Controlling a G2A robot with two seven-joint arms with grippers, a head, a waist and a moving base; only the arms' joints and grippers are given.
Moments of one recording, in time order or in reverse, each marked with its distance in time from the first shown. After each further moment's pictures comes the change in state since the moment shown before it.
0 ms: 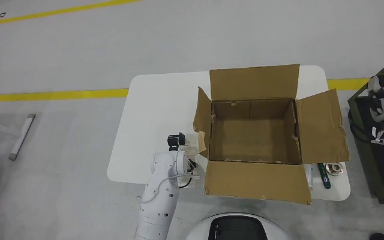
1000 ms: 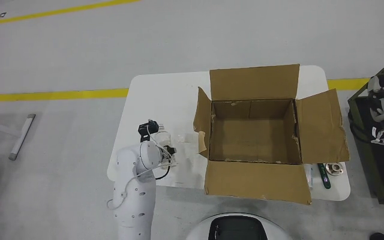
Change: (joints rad) left arm -0.042 0.031 -0.216 -0.230 -0.075 0.019 -0.086; right arm 0.000 0.000 0.000 0.000 0.000 0.000 0.000
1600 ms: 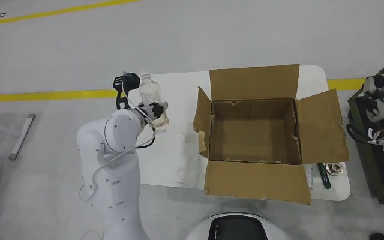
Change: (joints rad) left arm -0.234 0.011 -0.001 -0.141 -0.140 -0.067 0.047; right arm 0.001 -0.008 -0.014 -0.006 -0.010 -0.015 -0.011
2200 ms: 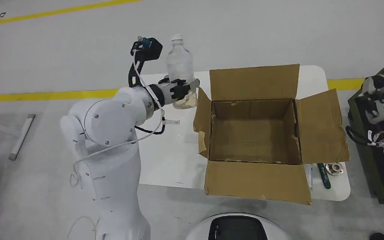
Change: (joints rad) left arm -0.154 -0.004 0.080 -0.021 -0.348 -0.007 -0.005; right arm -0.019 -0.007 0.009 -0.035 -0.009 -0.011 0.005
